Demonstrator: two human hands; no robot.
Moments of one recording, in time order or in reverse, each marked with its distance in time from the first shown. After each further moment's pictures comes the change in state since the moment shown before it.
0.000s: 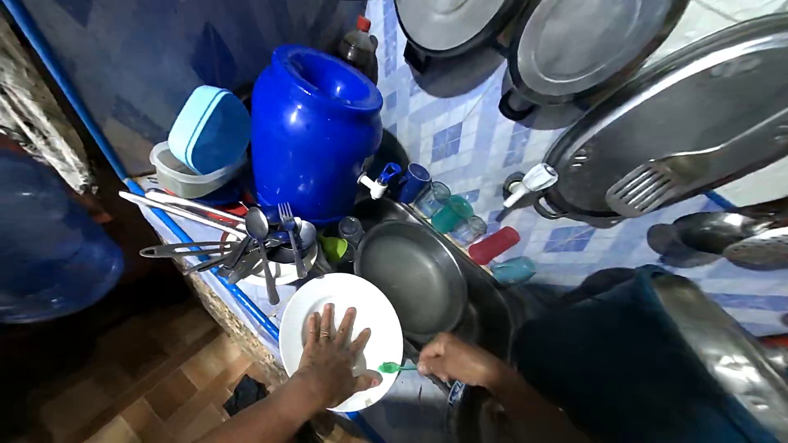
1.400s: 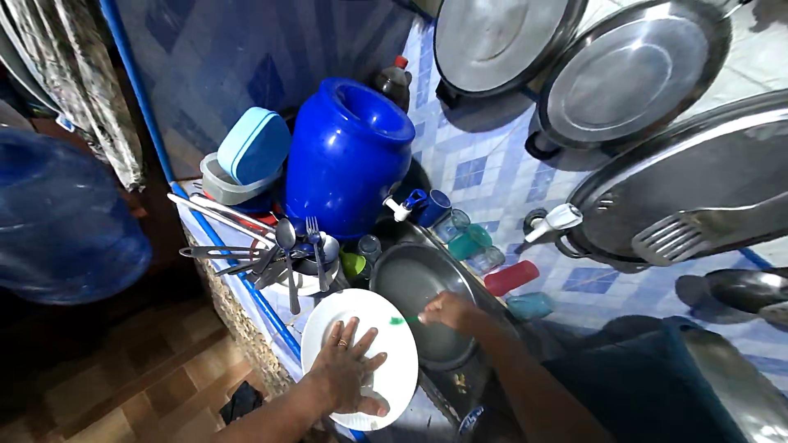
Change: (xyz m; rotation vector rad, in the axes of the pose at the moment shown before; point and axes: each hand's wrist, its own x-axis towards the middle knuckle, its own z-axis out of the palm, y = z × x) left_hand 0.008 -0.015 -0.006 0.001 -0.020 0.161; right_hand 0.070 -0.030 -0.081 -0.298 0.132 0.009
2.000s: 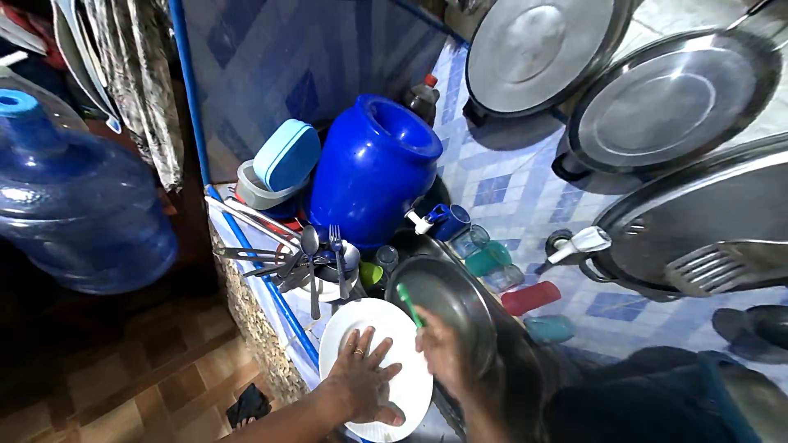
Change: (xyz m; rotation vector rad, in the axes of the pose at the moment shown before) left_hand 0.000 0.003 0.001 -0.045 0.018 -0.017; right_hand -0.027 -0.066 0.074 0.629 0.417 -0.063
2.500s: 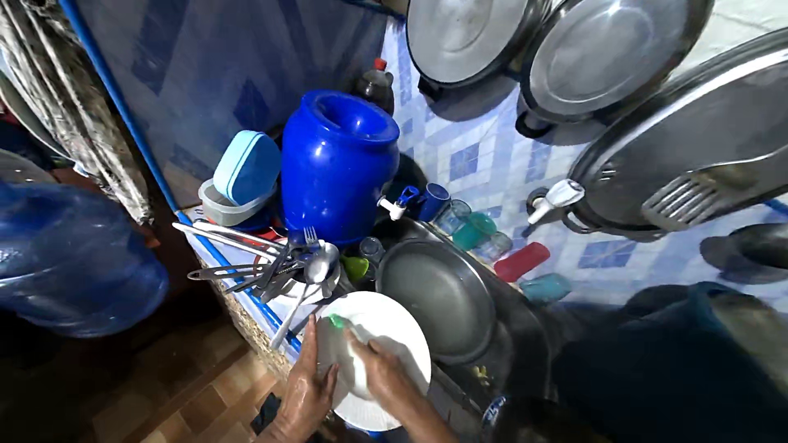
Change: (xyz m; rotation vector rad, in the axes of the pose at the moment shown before) left_hand -0.034 -0.044 0.068 -0.541 1.145 0.021; right_hand -0.036 -0.017 0.085 -0.380 -0.065 -0.194
